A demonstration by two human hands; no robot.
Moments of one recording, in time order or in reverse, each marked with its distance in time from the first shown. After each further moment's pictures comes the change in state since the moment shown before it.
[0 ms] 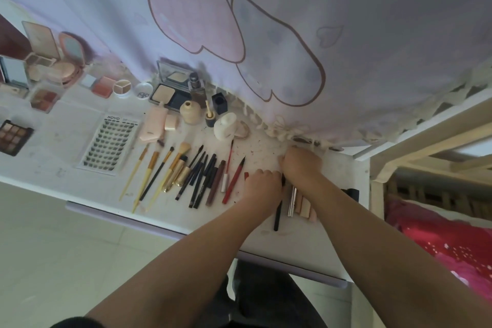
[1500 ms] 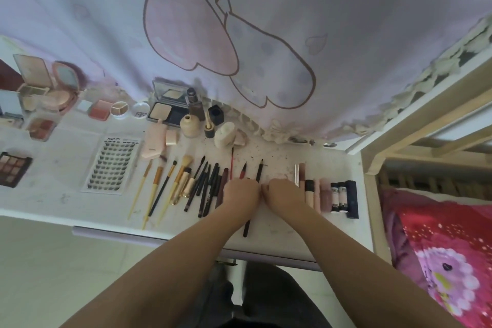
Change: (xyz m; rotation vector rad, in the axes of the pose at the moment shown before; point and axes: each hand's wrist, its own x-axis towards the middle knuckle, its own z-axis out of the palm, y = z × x) left_hand -0.019 -0.044 -0.013 0.272 -0.167 -0.037; right_hand -0.064 -0.032 0.036 0.185 -0.089 -0.019
